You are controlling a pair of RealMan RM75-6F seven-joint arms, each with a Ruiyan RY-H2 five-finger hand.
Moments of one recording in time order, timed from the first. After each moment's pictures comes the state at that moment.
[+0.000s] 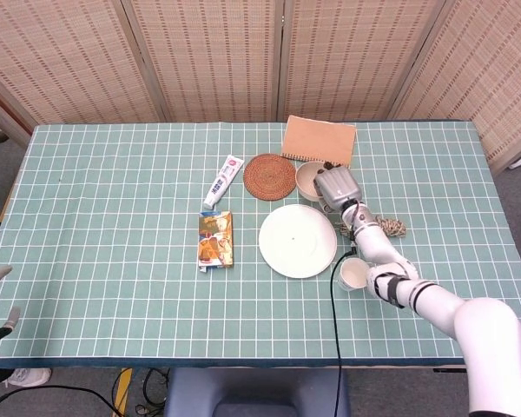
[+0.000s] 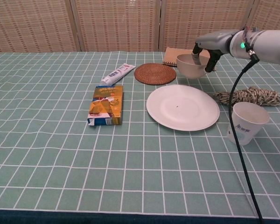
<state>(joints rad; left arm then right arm) -0.04 -1.08 -0.09 -1.66 1.40 1.55 0.15 1.04 -1.58 0.20 -0.92 -0.95 0.58 -0.33</state>
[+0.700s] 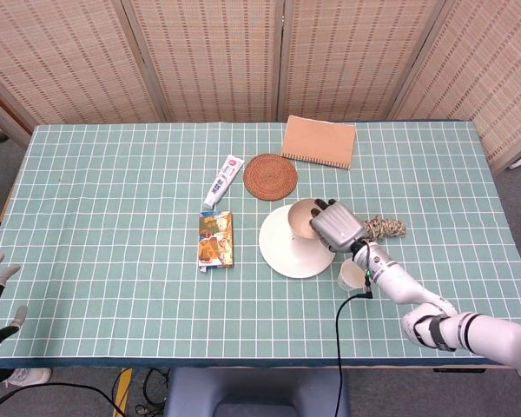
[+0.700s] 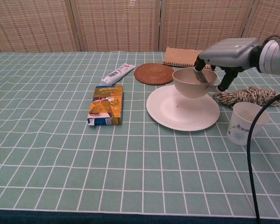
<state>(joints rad) -0.05 -1.09 -0.08 -1.67 1.42 1.54 0.17 0.91 -1.35 0.07 -1.40 -1.20 0.76 -0.38</state>
